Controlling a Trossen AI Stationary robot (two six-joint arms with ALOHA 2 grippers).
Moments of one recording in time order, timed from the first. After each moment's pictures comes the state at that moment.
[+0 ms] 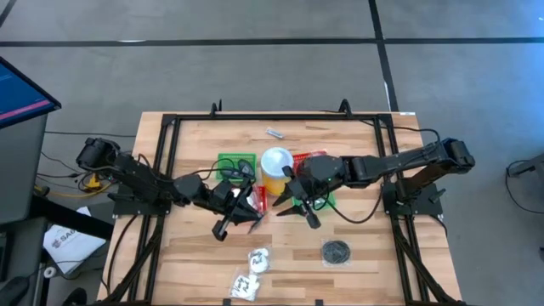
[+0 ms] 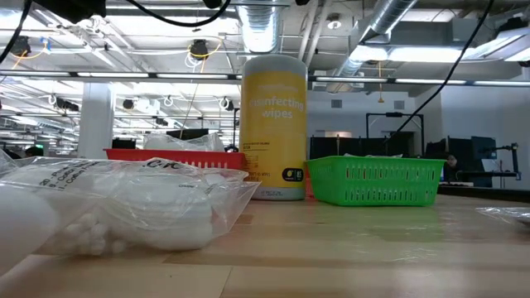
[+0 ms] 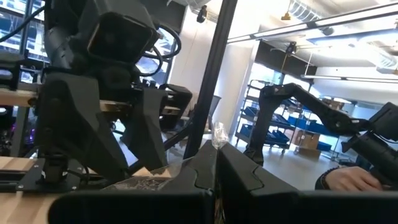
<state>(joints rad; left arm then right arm) -0.29 1.39 0.62 1.04 0.06 -0.27 0.15 1.48 1.18 -0.04 -0.27 -0.06</state>
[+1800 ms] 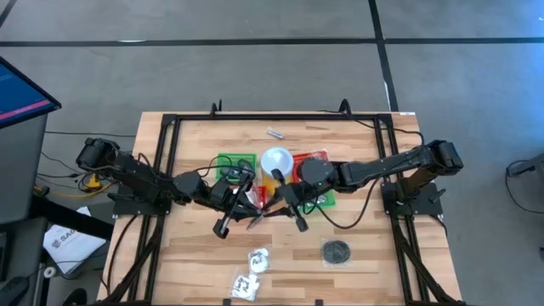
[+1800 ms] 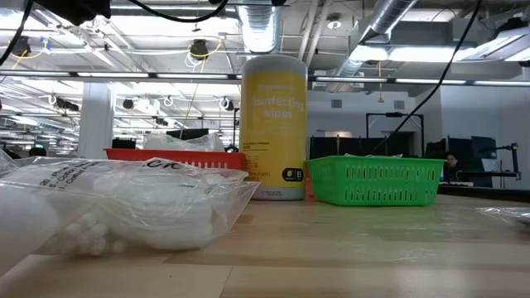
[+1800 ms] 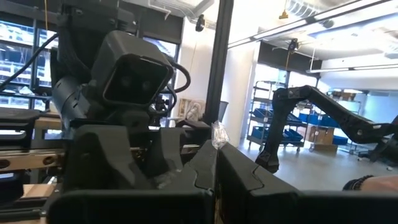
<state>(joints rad) -0.26 1.39 0.62 1.07 0.07 -0.16 0.16 1.59 1.18 0.17 -0.27 -0.12</state>
